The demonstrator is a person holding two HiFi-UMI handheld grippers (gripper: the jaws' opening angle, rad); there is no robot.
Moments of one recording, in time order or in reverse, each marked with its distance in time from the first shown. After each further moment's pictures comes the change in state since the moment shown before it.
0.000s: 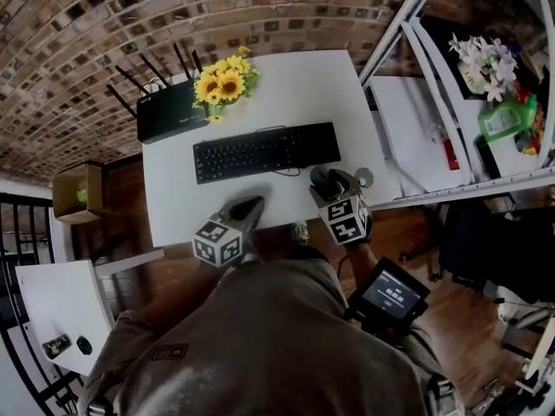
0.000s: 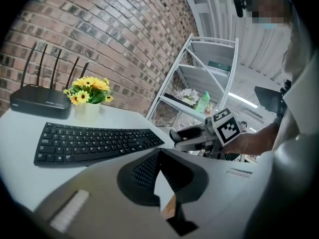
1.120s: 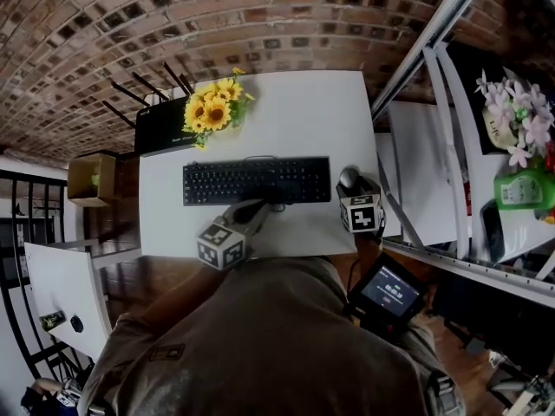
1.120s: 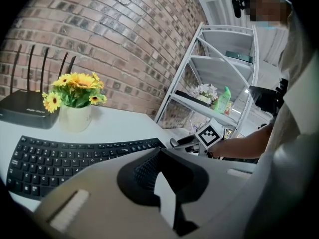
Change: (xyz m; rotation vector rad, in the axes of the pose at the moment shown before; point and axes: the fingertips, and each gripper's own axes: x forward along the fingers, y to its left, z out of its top) left arm 0.104 0.012 0.044 -0.017 0.009 0.142; right arm 0.093 -0.172 -0.055 0.211 0.132 -0.021
